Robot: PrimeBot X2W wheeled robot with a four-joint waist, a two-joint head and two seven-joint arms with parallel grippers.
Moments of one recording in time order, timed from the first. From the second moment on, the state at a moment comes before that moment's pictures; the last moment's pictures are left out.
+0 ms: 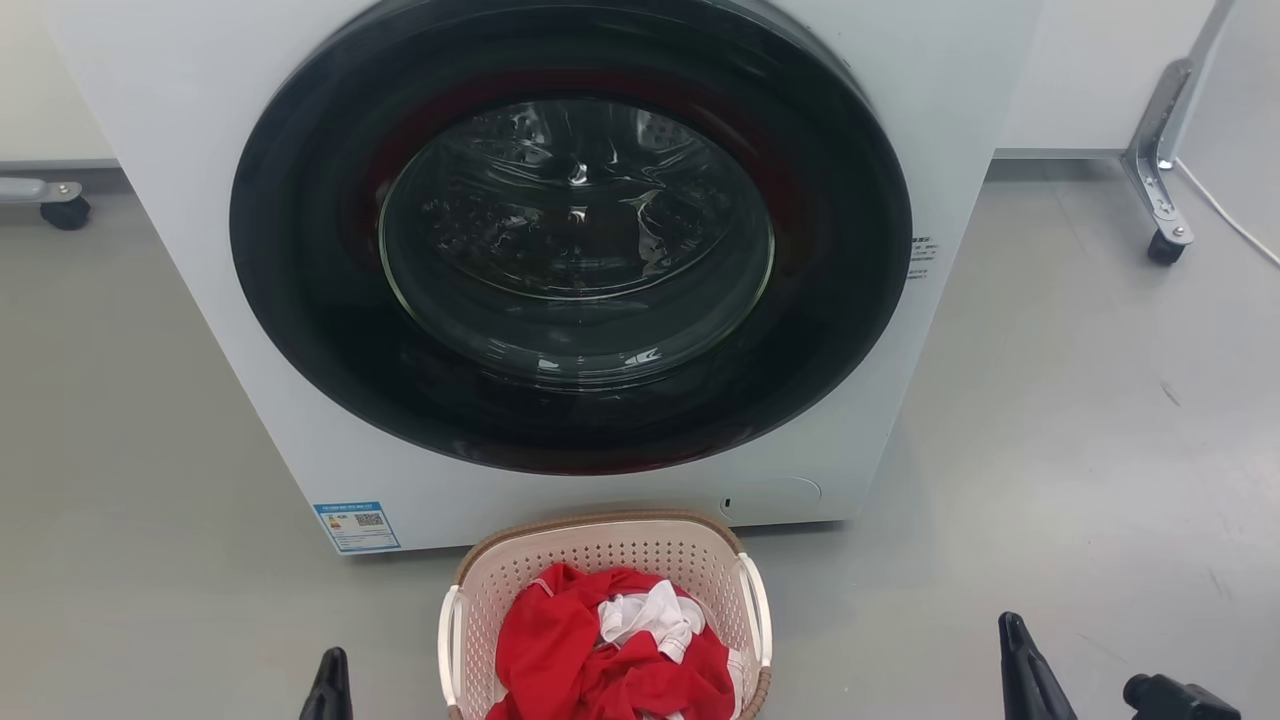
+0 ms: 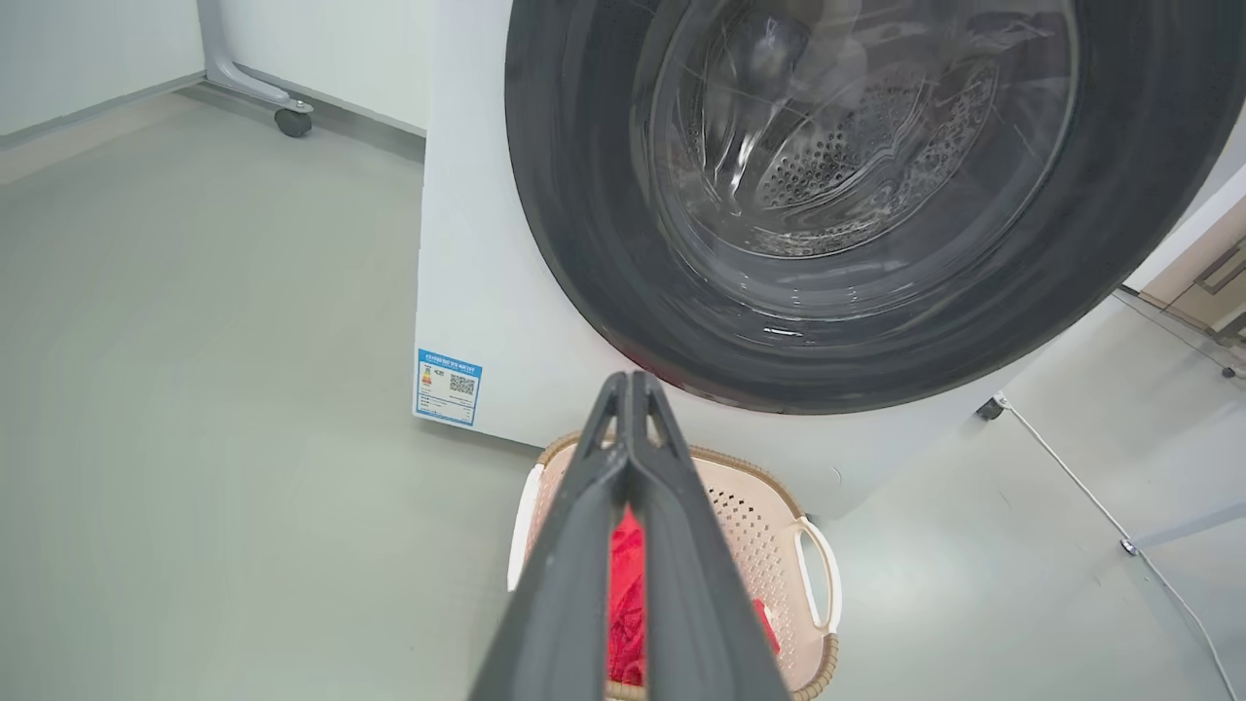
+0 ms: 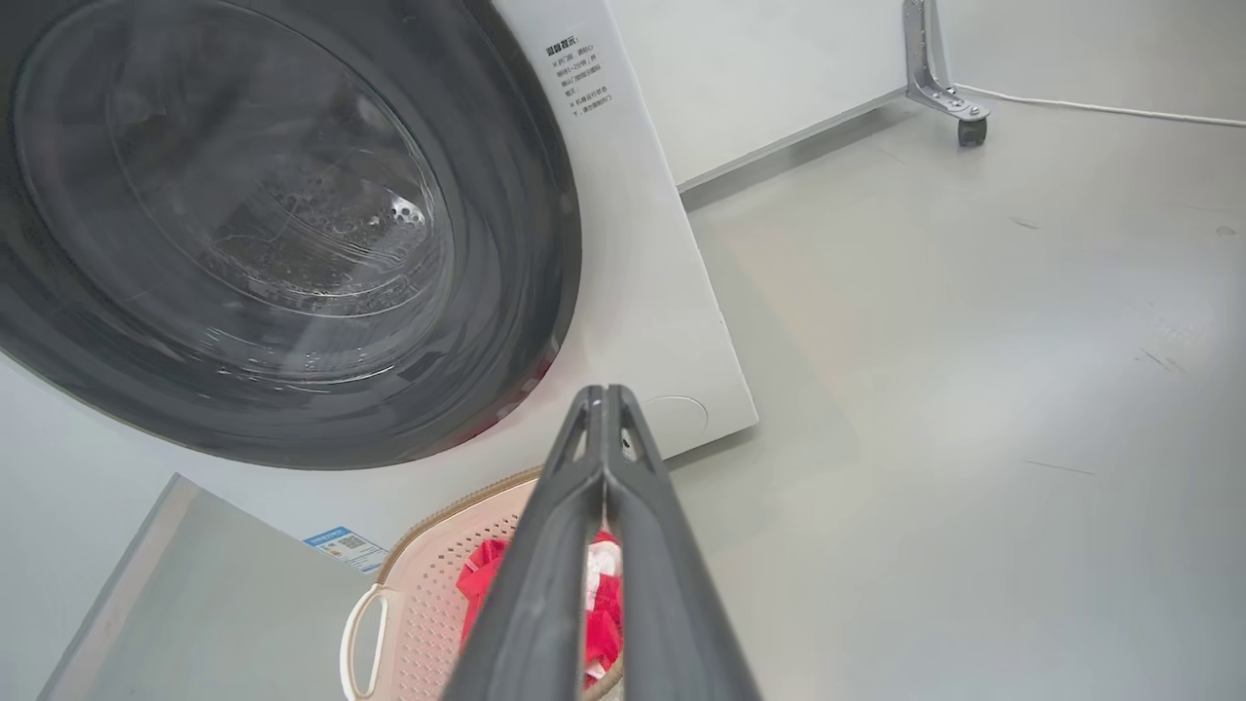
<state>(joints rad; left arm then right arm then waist) 0.18 0.10 -0.12 0.10 -0.53 0.07 -0.16 0.09 -0.09 0.20 0.17 0.56 -0.07 -0.16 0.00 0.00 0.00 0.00</state>
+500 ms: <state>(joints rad) 0.12 0.09 -0.07 0.14 -0.76 0.03 -0.10 0.05 -0.08 0.13 0.19 0.78 -0.03 -0.10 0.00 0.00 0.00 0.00</state>
